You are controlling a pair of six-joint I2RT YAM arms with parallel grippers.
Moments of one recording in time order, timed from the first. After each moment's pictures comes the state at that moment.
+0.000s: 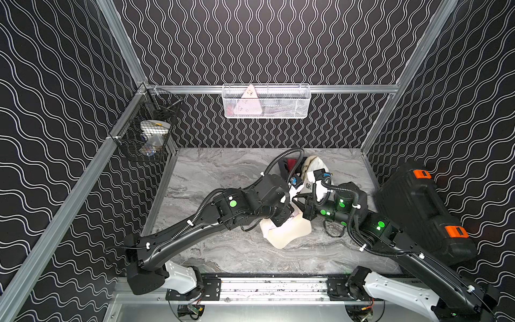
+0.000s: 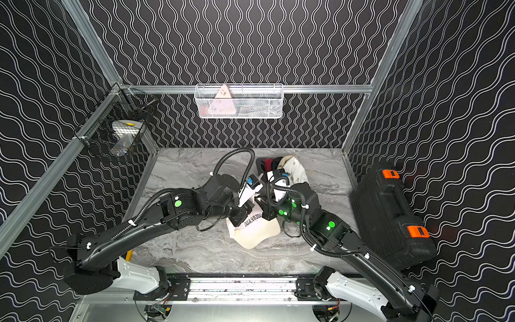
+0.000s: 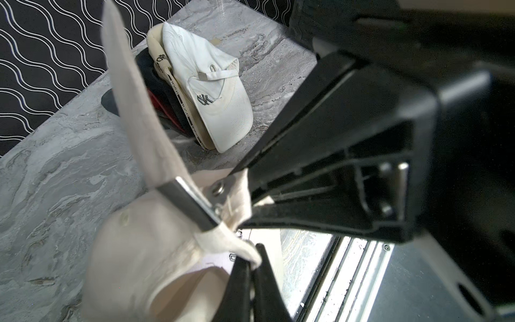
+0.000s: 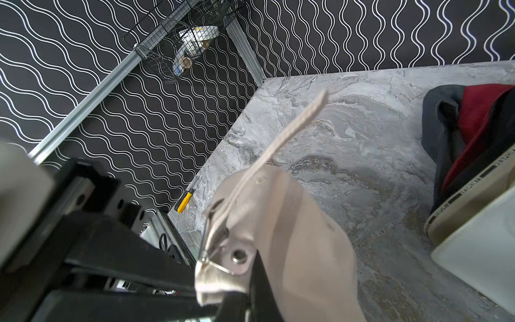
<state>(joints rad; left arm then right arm) -1.02 1.41 1.57 -0.89 -0.10 -0.11 0.79 0.93 0.98 -0.38 -0.14 0.52</state>
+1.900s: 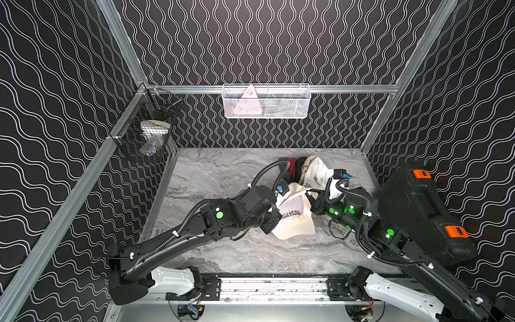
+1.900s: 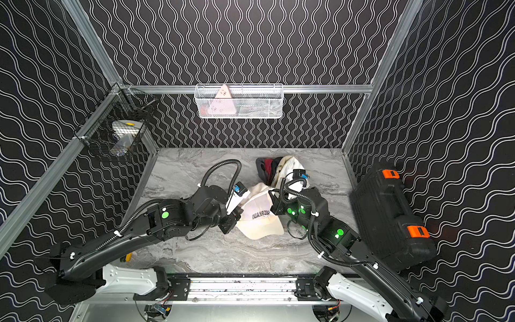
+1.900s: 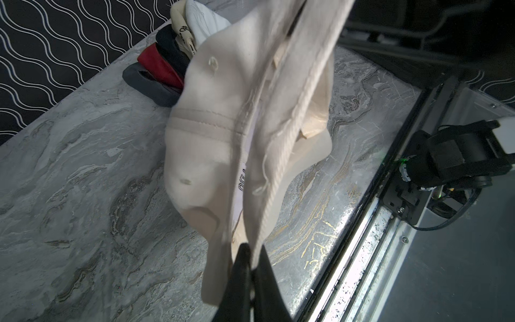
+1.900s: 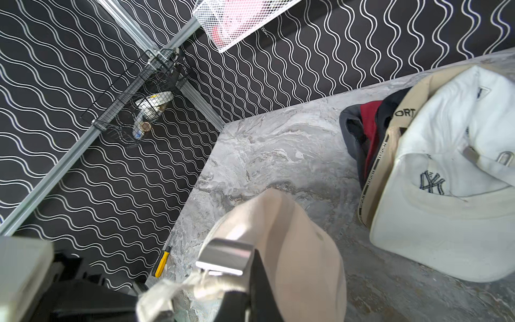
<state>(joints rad) -1.03 1.26 1.38 -0.85 -0.19 -0.16 0.77 0.83 0.93 -0.38 0.13 0.66</state>
